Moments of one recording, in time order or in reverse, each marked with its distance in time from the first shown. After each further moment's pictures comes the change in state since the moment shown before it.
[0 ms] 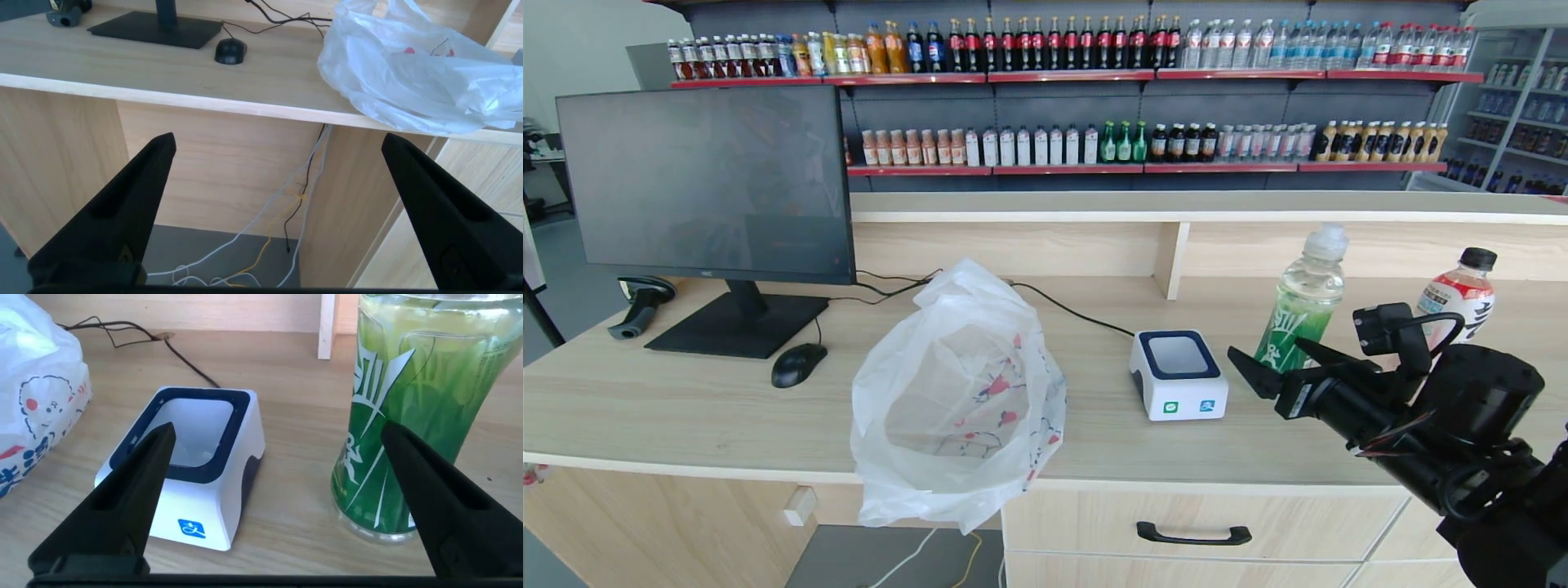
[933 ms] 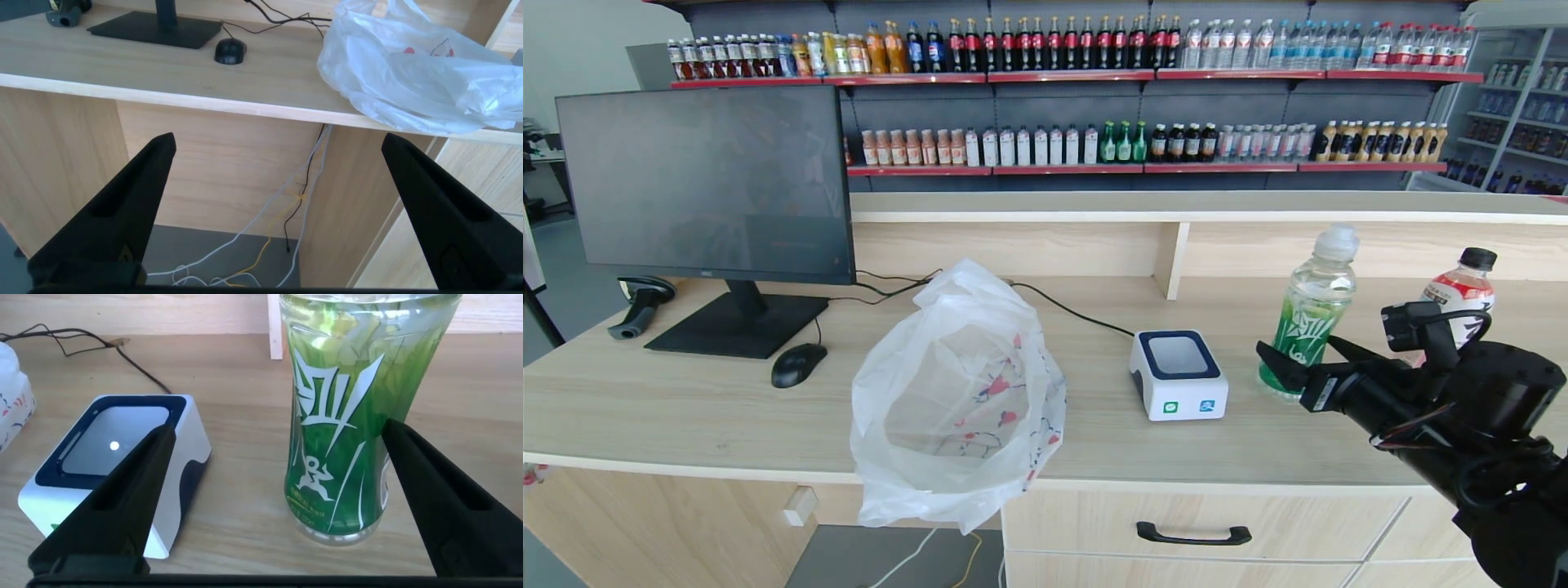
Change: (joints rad) left arm -0.001 0.000 0.000 0.000 0.000 0.000; right arm -0.089 0.004 -0.001 0.000 0.000 -0.005
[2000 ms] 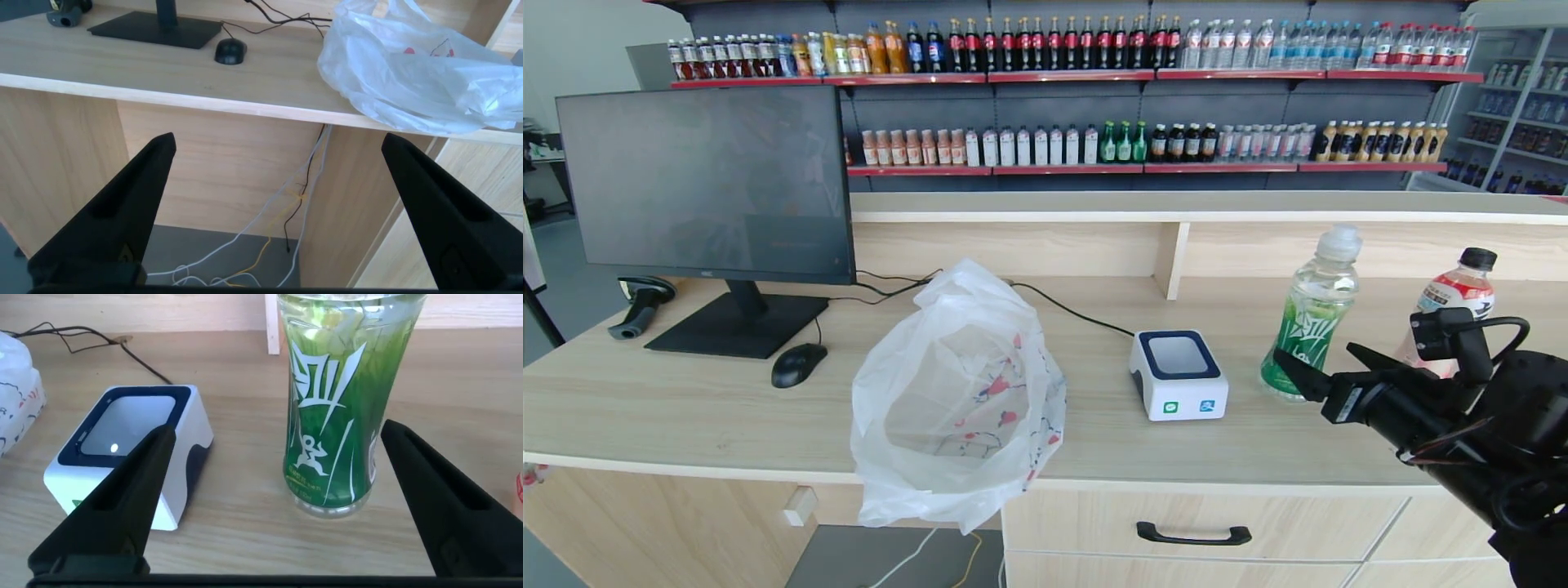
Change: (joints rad) left arm 0.001 0.000 0.000 0.000 0.000 0.000; right arm -0.015 -0.074 0.080 0.000 0.000 0.002
